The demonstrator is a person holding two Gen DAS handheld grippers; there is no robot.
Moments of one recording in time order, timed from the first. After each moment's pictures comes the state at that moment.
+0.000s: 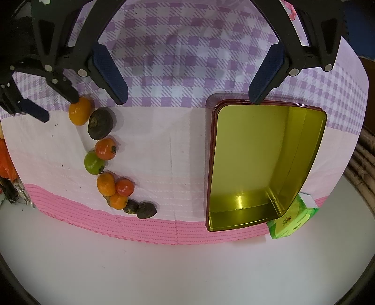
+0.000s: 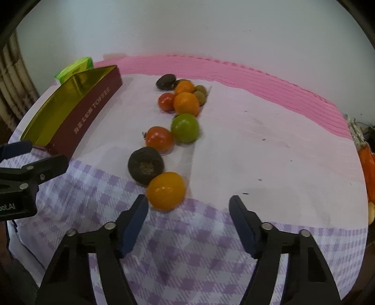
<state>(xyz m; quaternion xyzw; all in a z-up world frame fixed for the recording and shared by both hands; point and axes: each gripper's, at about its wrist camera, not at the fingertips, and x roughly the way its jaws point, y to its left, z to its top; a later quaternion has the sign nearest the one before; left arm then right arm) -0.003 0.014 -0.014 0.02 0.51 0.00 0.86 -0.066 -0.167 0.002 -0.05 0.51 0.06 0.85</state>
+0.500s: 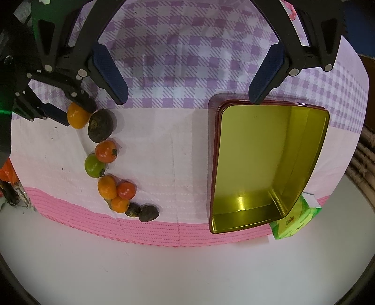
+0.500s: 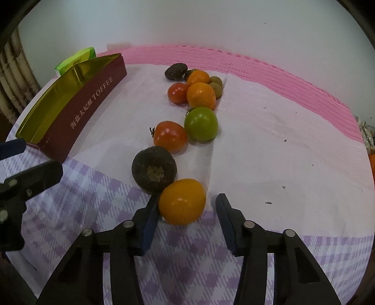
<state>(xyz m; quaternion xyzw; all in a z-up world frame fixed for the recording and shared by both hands) -0.001 0.011 -0.017 0.02 0.51 -0.01 0.86 -0.047 -0.157 -0.017 -0.05 0.52 0.07 0.85</state>
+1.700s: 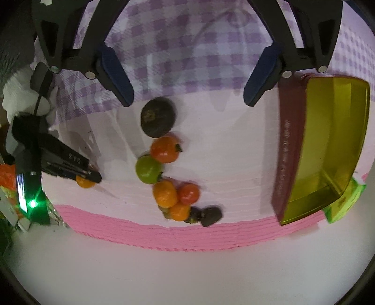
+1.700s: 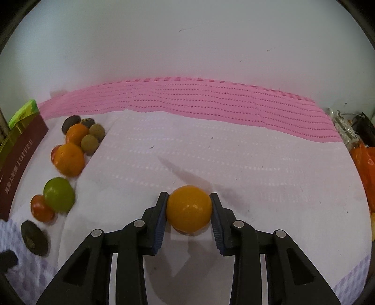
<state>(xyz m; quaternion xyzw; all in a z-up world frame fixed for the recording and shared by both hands) 0.022 -0.056 -0.036 0.03 0.52 -0.12 0.84 0.027 -0.285 -0.028 -0.01 0.45 -0.02 0.89</state>
